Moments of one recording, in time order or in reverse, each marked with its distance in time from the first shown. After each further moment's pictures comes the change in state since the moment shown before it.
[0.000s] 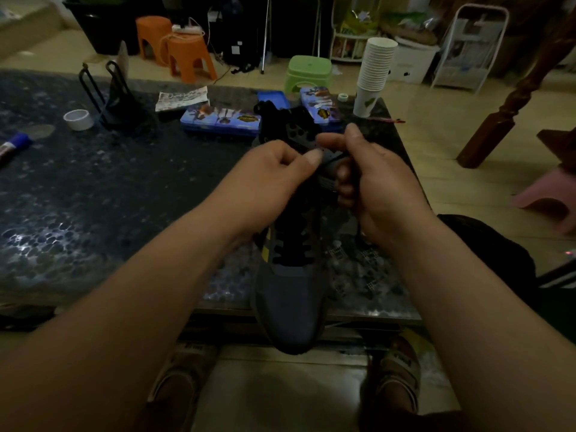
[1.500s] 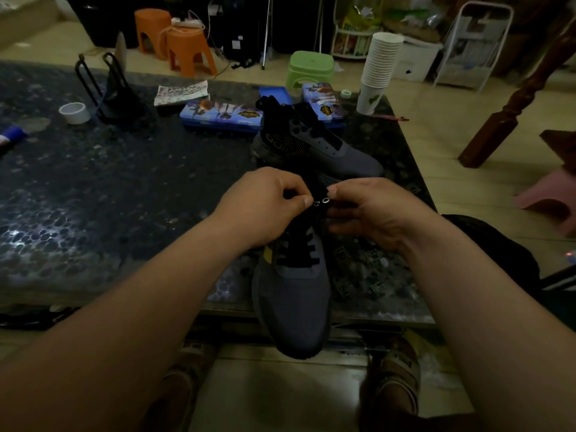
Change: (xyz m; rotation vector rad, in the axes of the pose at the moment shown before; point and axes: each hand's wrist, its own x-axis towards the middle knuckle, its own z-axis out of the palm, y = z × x) left_hand 0.016 -0.041 0.000 0.506 -0.027 0.106; right_hand 0.020 0.033 -0.017 -0.143 -0.118 0.375
